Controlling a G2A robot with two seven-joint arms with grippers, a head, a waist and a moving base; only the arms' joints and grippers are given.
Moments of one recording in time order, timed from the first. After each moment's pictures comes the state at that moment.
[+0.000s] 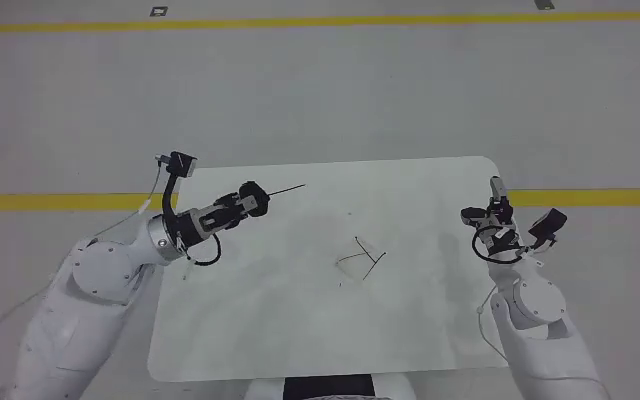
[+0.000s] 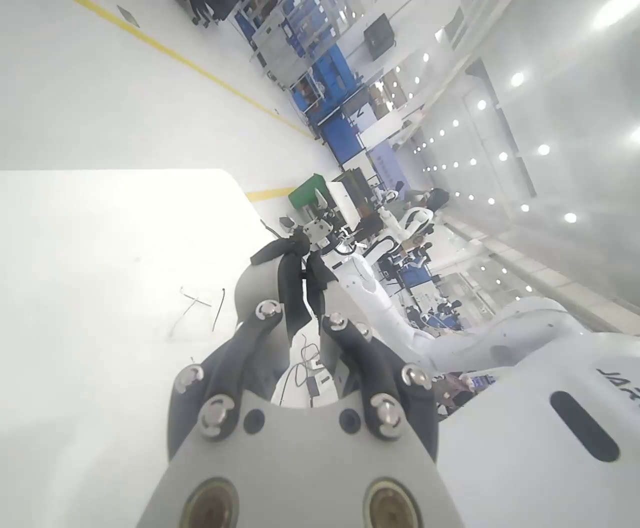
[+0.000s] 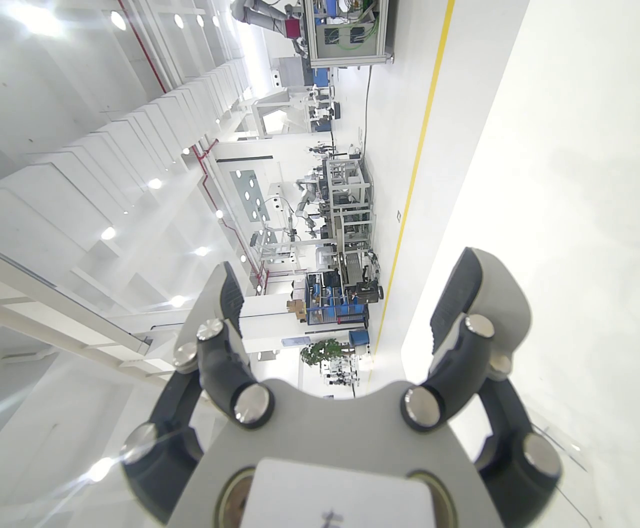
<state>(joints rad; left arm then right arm) 1.51 -0.89 -1.51 -1.91 -0.27 -0.34 -0.79 -1.73 -1.15 1.60 -1.80 0.42 0.00 0.00</state>
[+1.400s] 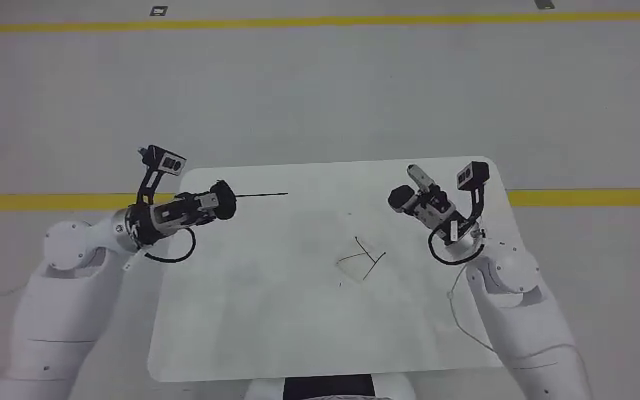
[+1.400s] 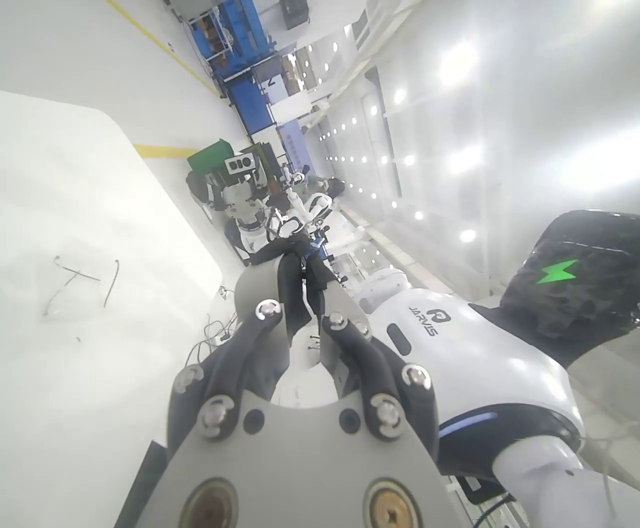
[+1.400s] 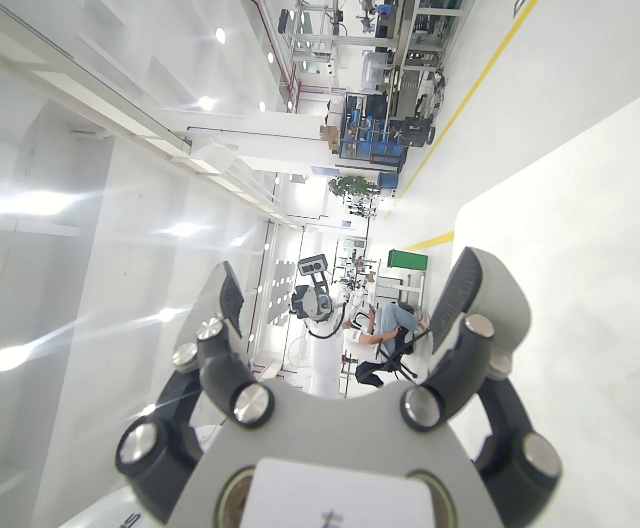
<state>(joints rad) 1.40 -0.92 -1.53 -1.68 -0.78 -0.29 -1.21 -1.52 -1.15 1.43 -1.79 0.39 -0.10 0.55</state>
